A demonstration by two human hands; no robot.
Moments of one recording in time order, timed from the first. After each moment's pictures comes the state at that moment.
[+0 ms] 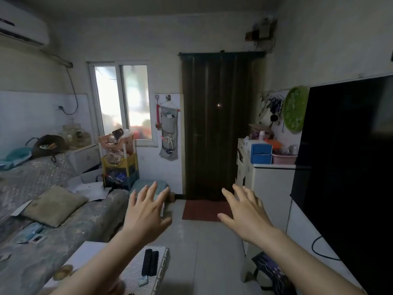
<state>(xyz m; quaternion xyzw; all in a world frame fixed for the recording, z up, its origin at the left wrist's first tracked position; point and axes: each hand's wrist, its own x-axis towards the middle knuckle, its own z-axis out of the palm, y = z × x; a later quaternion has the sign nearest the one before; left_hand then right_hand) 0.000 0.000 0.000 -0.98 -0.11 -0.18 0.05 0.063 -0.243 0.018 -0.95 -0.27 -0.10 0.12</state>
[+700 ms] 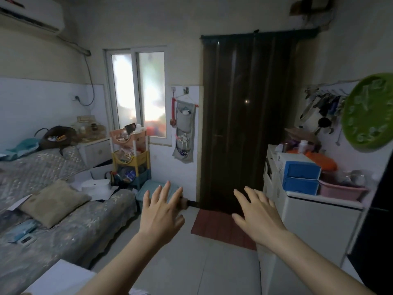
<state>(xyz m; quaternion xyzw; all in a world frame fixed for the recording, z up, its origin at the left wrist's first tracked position) 0.353 0.014 -0.021 -0.96 -0.19 -0.18 0.05 0.451 -0.205 0.007 -0.94 -0.33 -0.10 0.07</state>
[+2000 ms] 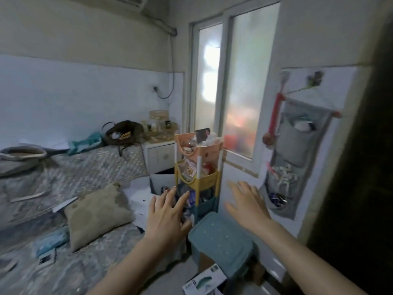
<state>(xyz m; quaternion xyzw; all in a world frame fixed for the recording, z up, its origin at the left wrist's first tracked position) 0.895 0.578 -0.048 -0.88 -0.45 -0.16 0.02 1.091 0.500 -0.011 -0.81 -0.57 -0.05 0.14</state>
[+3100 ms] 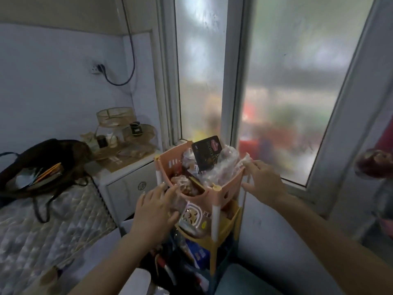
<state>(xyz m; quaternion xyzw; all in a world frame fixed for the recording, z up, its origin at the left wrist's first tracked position) 1.129 1.266 -0.091 -0.92 -0.36 -0.16 -0.03 1.382 1.128 -0.050 -0.85 -0.49 -0.09 0.19</state>
